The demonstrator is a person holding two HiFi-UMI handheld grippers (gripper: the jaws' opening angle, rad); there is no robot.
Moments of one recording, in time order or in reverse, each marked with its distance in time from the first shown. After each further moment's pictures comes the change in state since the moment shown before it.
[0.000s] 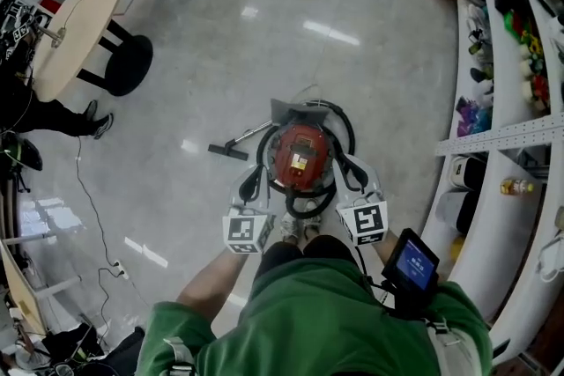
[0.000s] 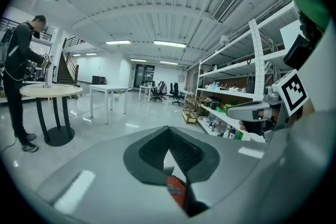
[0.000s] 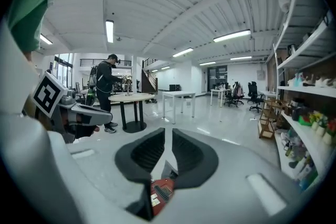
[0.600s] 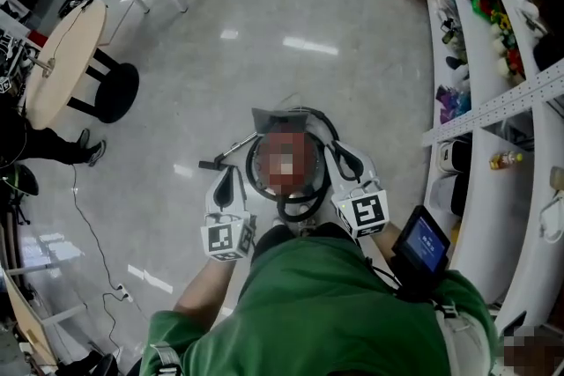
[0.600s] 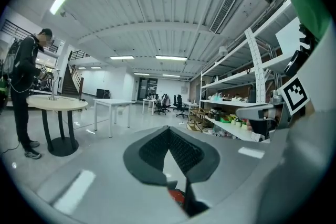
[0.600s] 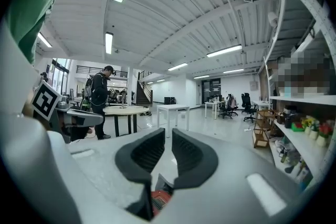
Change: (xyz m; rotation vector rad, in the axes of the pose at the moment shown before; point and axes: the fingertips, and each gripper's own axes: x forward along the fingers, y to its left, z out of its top) left arm -0.044 -0.008 0.055 0.017 -0.148 0.061; right arm -0.058 -0.020 0.049 0.005 -0.152 -0.066
